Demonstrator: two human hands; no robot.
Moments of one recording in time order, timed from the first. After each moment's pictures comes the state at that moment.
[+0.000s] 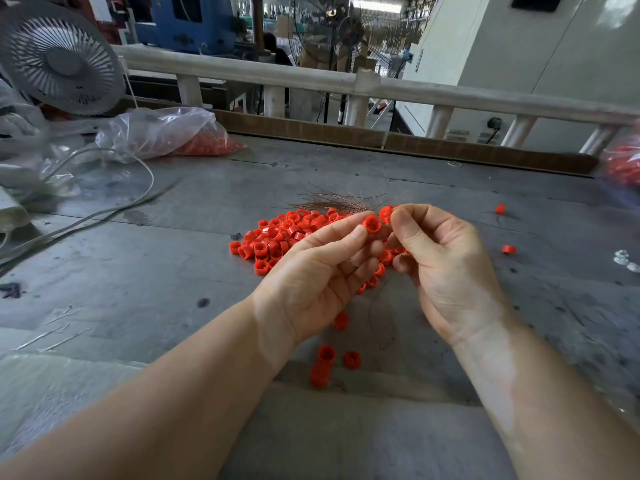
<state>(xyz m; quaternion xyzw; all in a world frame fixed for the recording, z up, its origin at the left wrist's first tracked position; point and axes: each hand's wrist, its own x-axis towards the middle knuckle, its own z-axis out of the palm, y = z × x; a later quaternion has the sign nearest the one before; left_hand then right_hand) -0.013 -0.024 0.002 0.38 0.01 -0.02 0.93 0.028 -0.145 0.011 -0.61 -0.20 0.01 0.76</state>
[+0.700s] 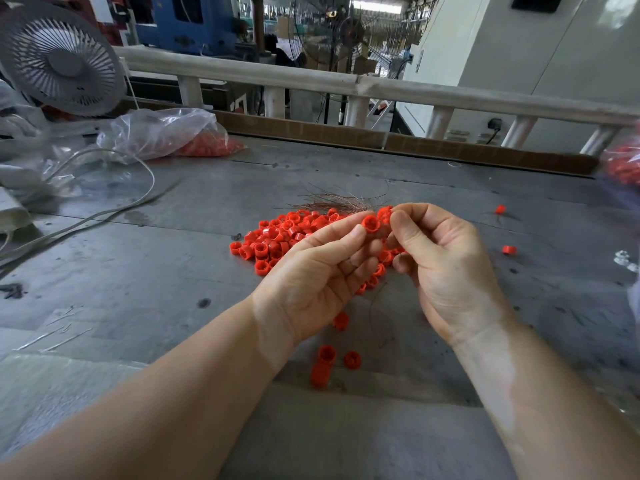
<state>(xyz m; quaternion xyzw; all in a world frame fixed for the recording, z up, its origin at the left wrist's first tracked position) -0.012 -0.023 0.001 0.37 0.01 -0.02 0.93 0.028 -0.145 0.010 -0.62 -0.22 0.00 0.75</state>
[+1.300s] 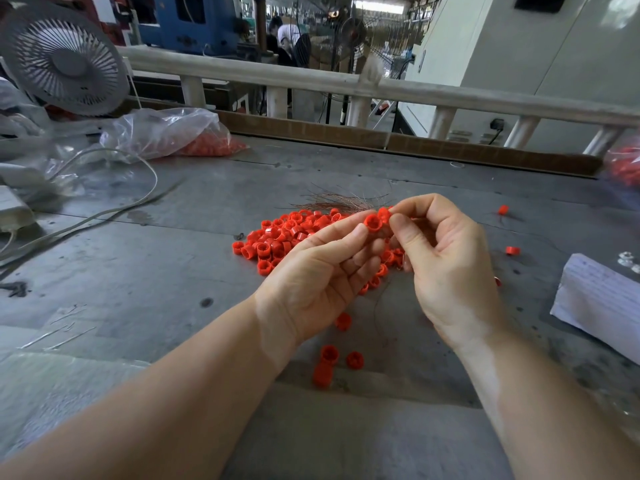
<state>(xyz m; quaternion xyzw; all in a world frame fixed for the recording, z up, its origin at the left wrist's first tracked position) -0.013 -0.023 0.002 0.37 0.00 -0.03 0.93 0.024 -0.146 0.012 -0.71 -0.29 -0.14 0.63</state>
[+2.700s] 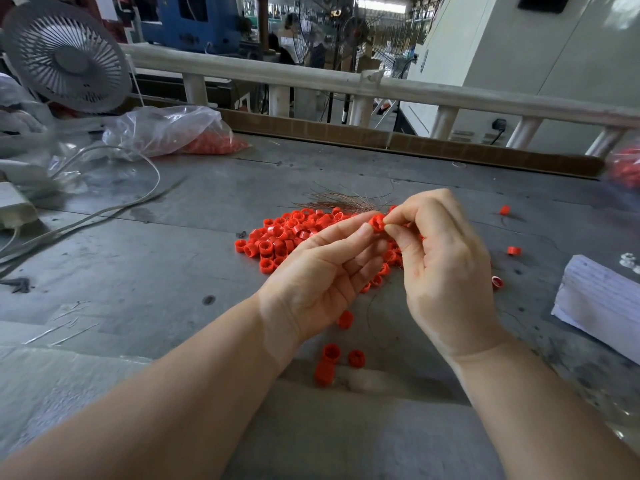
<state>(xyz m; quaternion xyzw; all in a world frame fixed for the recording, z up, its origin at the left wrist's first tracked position) -0.013 -0.023 0.002 0.36 0.01 -0.02 0.93 0.018 -0.148 0.010 -0.77 -0.38 -0.40 0.33</state>
